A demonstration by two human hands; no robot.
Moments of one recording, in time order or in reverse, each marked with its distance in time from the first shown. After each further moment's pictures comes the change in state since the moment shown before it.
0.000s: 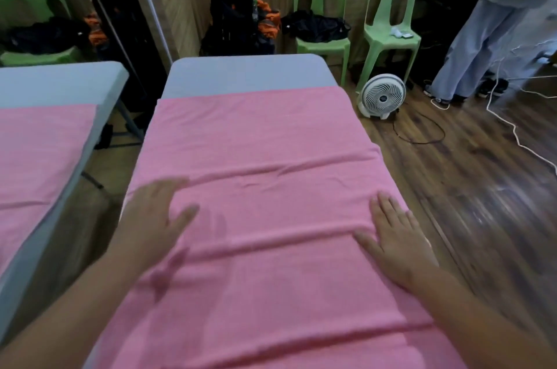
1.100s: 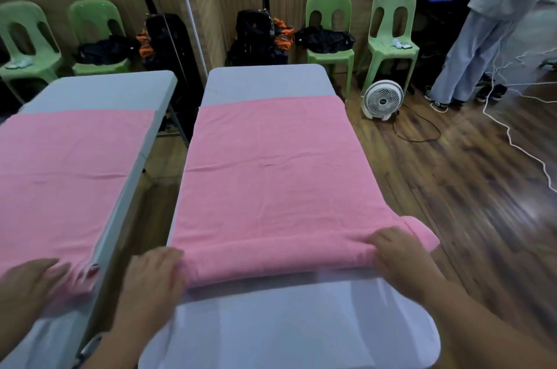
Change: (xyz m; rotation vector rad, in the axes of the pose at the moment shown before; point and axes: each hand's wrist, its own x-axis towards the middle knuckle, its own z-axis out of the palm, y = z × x) left_hand -0.312 0.046 -0.066 0.372 -0.108 -0.120; right_hand -0.240 0.022 -0.053 -0.027 0.108 -0.345
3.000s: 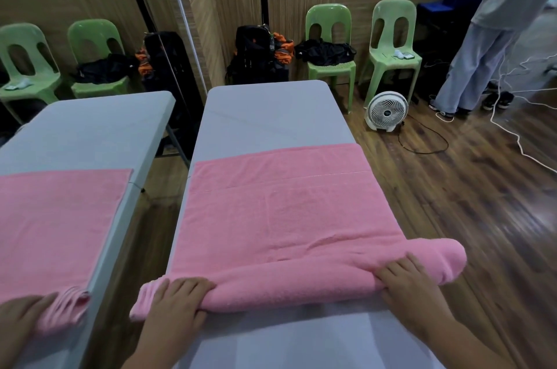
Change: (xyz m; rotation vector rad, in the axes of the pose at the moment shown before) left_hand 0.064 0.017 0.011 -0.119 -0.236 0.110; right_hand 0.039 0.004 0.025 -0.090 0.015 0.069
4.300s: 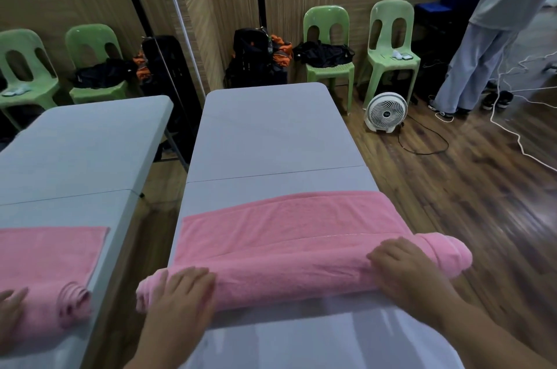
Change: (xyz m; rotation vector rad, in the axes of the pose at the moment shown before) left_hand 0.019 0.014 -0.011 0.133 0.282 0.049; right_hand 0.036 0.007 -0.029 0.156 0.159 -0.191
